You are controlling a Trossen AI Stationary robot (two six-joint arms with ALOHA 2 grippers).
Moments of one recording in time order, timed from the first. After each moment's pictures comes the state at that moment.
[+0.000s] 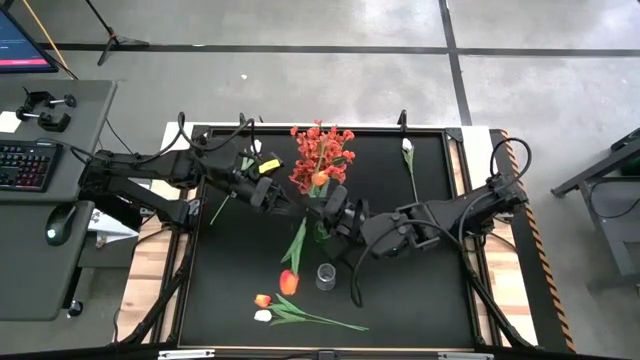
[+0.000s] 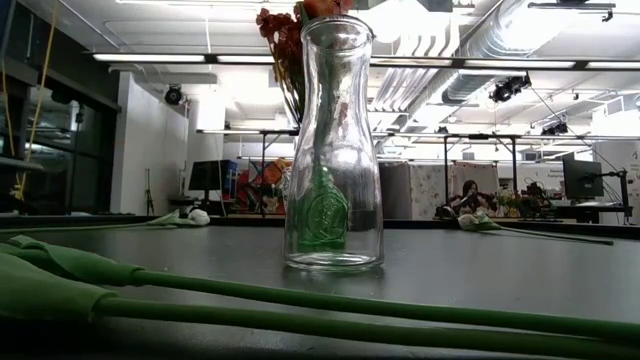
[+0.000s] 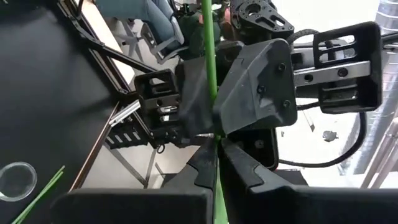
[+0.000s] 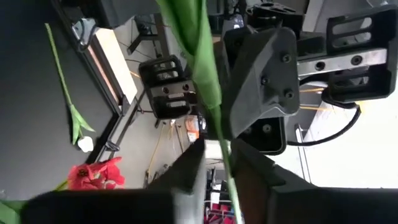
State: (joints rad) left arm -0.10 1.26 1.37 -0.24 0.26 -1.26; right arm 0.43 1.77 1.88 -0.31 0.88 -1.39
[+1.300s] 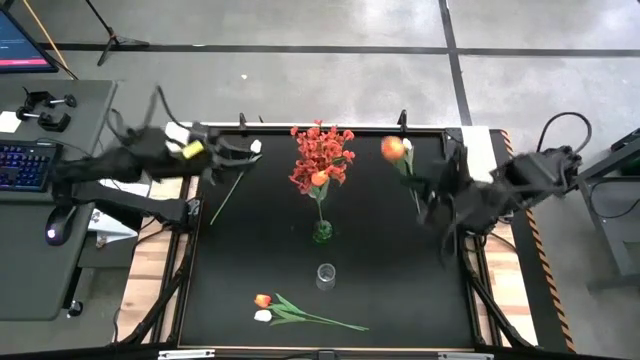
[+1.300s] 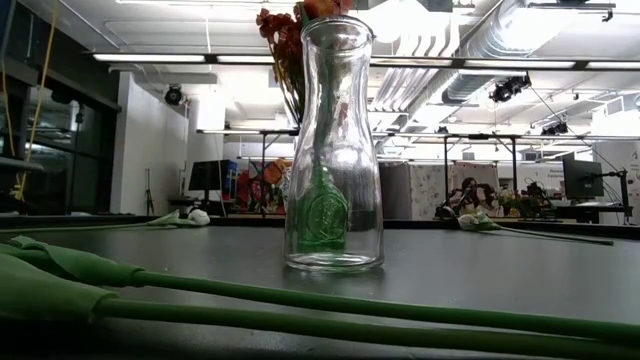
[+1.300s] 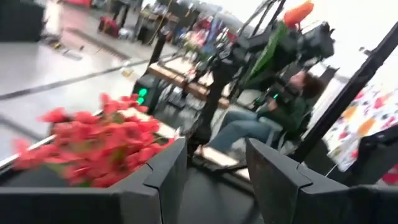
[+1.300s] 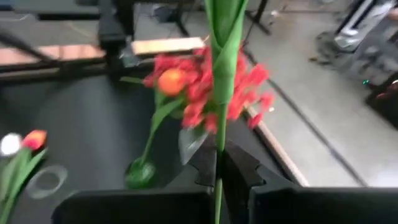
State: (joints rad) left arm -0.02 0.82 1.10 -0.32 -0.18 -0.43; right arm 0.52 1.31 1.80 -1.29 0.84 0.47
